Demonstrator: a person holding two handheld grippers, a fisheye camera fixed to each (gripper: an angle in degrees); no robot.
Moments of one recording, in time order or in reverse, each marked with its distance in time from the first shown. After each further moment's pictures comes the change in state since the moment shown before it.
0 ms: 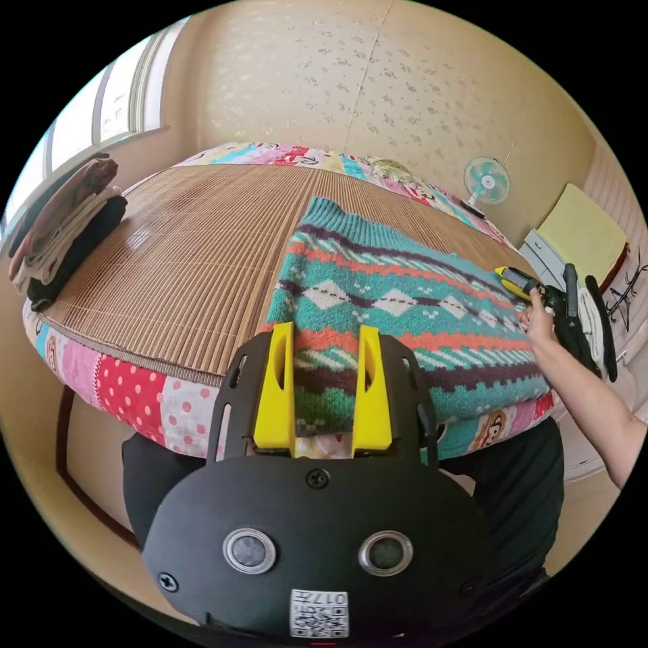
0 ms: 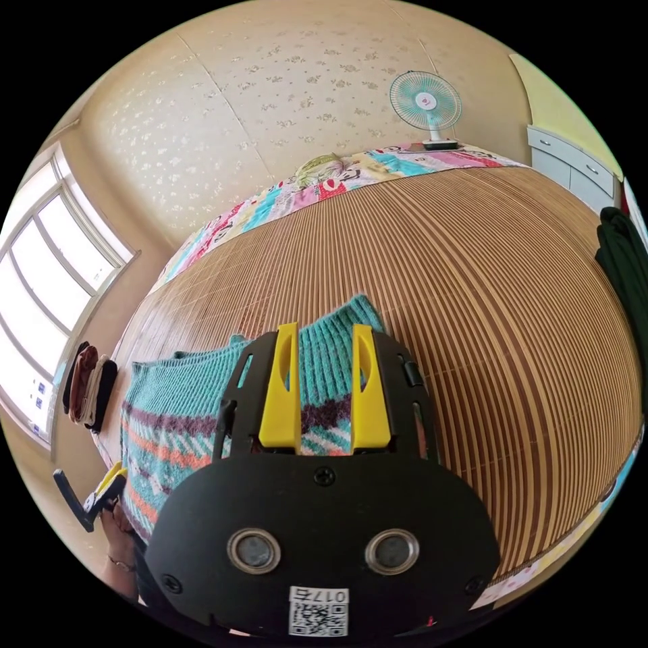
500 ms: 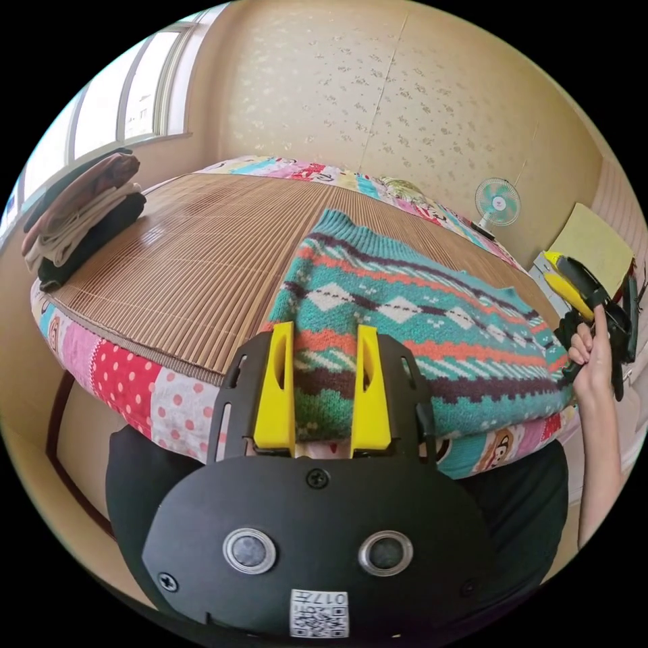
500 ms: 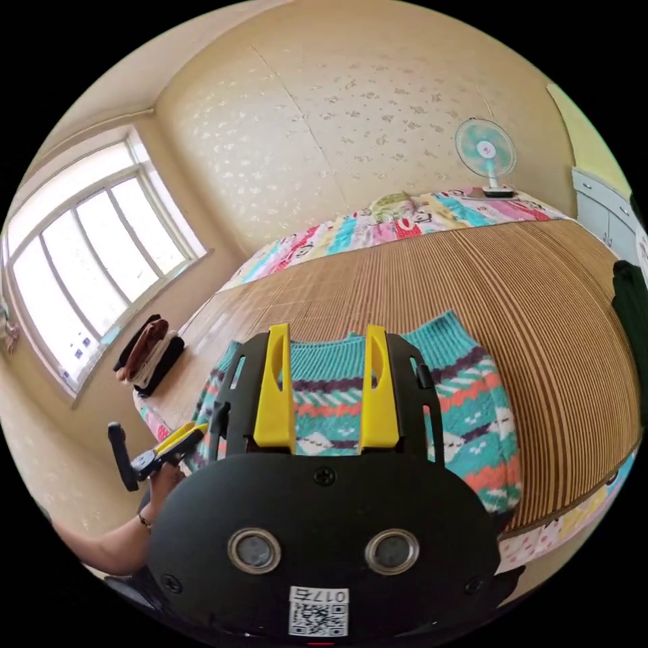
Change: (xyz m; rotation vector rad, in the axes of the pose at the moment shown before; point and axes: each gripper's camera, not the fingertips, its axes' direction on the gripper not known) left arm 0.008 0.019 -0.010 0.088 -0.035 -0.059; right arm -0.117 0.090 -0.102 0.125 -0.207 -0.184
